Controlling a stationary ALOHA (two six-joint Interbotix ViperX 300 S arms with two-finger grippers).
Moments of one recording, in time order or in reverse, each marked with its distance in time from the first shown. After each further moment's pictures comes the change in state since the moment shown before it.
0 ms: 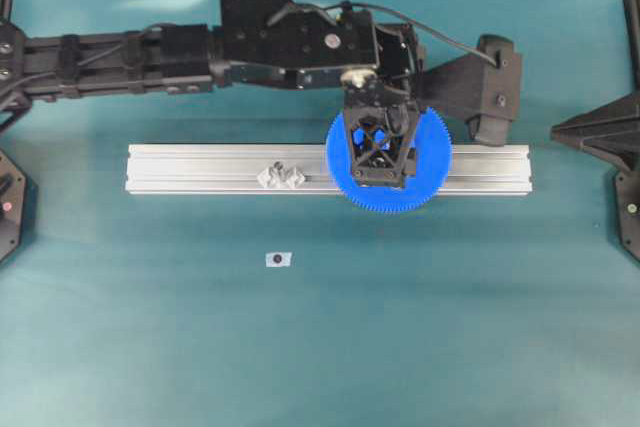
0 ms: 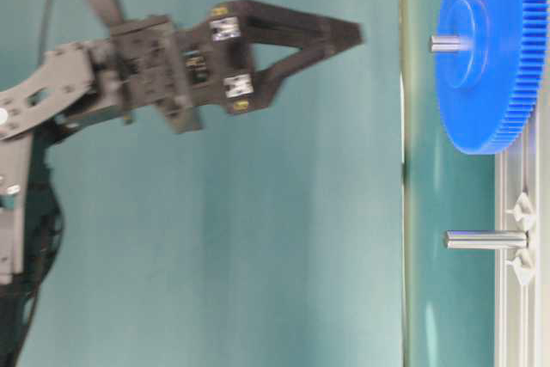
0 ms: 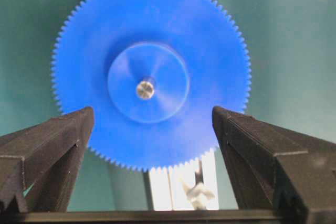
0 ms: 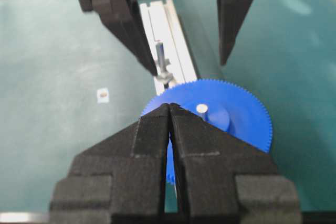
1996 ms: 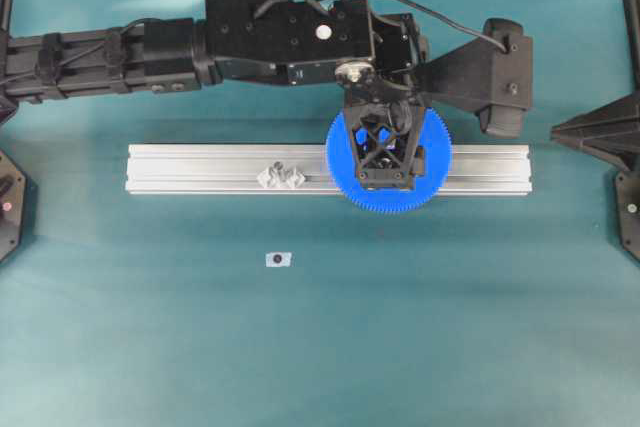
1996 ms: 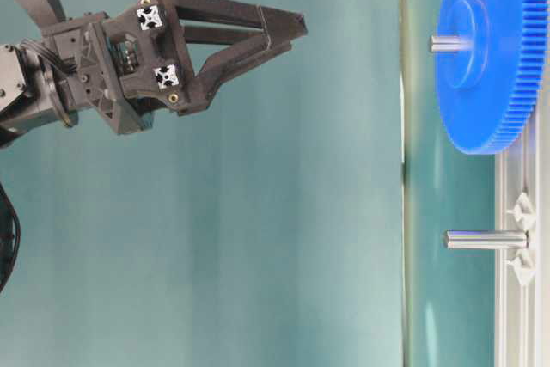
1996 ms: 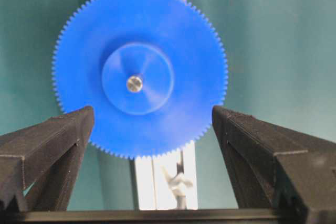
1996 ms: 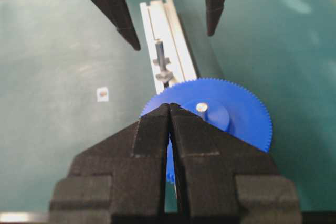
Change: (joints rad) left arm -0.018 -0.015 -0.063 0.000 0.058 -0.071; right arm 0.000 0.000 0.002 -0.002 0.002 0.000
